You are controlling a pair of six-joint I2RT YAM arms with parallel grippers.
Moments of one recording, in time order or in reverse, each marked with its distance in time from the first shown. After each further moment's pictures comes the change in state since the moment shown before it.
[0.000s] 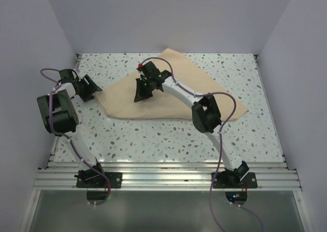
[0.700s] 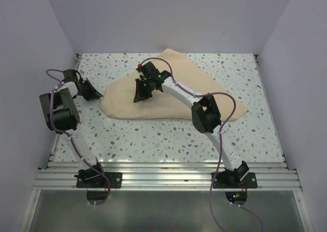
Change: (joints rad) left arm -0.019 0.047 0.037 -0.061 0.026 0.007; right arm 0.007 0.000 0.000 0.000 0.001 0.000
